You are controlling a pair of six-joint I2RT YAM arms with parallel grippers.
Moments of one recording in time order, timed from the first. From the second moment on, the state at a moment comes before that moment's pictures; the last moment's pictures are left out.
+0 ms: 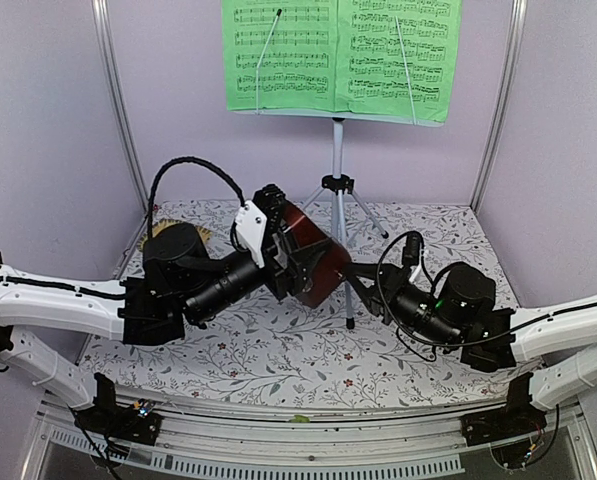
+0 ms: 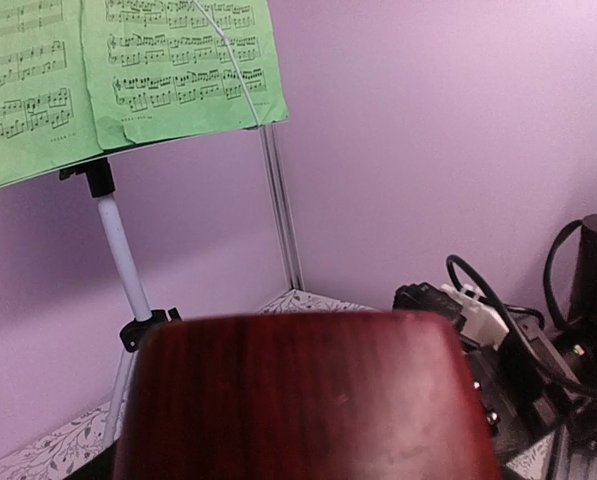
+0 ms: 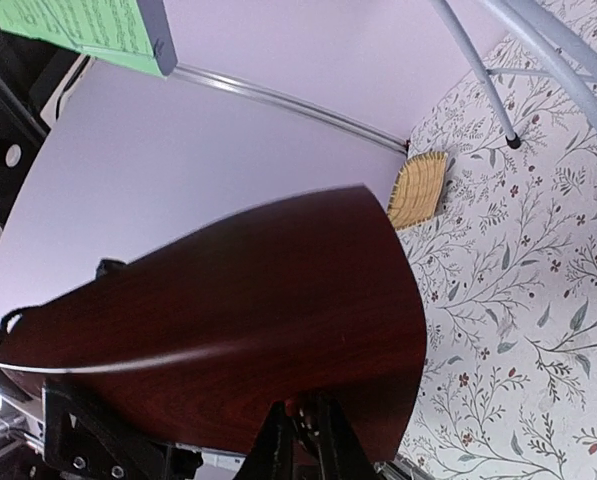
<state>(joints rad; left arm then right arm) -1.24 1.33 0.90 0.60 -0.35 0.18 1.15 1.20 0.55 0.70 0.27 1.24</state>
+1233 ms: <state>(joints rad) -1.19 1.64 0.81 0.34 -0.66 -0.47 1.11 0.87 0.38 0.43 0.41 0.64</state>
